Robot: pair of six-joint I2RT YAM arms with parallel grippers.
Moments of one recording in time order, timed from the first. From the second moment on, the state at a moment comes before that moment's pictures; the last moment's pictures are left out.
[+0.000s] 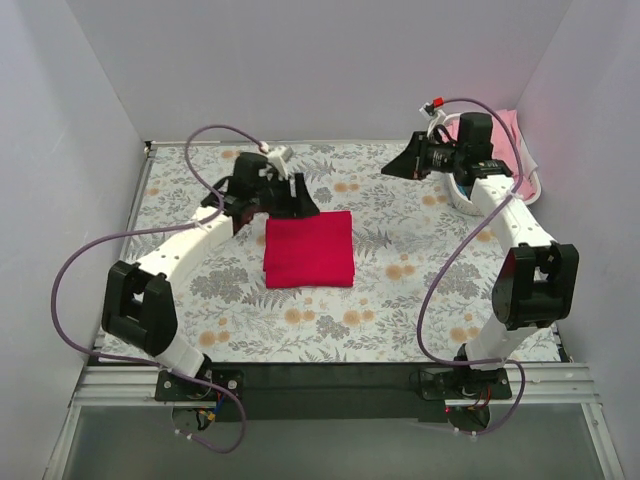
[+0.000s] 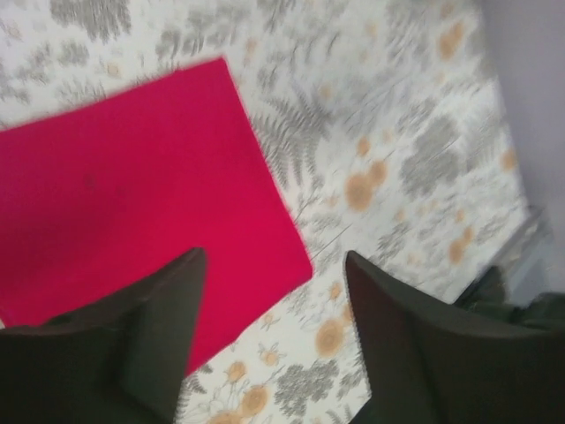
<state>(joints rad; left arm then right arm) -0.38 1.57 1.25 -0.26 0.43 -0.41 0.11 1.69 1.46 -0.19 -0.99 0.28</state>
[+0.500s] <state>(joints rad) -0.77 1.78 1.21 -0.45 -0.28 -0.62 0.11 1.56 1.25 -0.50 -0.83 0.05</state>
